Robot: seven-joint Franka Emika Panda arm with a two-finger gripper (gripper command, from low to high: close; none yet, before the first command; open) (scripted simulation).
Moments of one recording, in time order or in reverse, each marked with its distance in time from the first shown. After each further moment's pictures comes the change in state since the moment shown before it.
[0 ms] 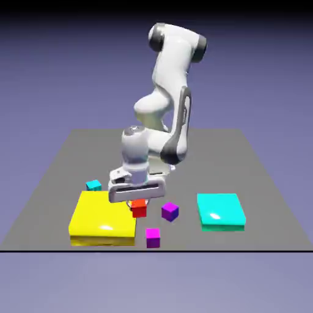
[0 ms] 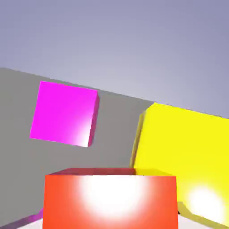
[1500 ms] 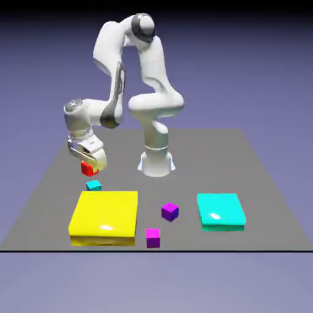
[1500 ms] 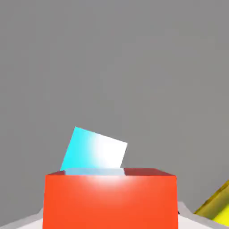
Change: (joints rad) arm -0.635 -0.660 -0.216 -0.195 -1.263 -0.335 -1.955
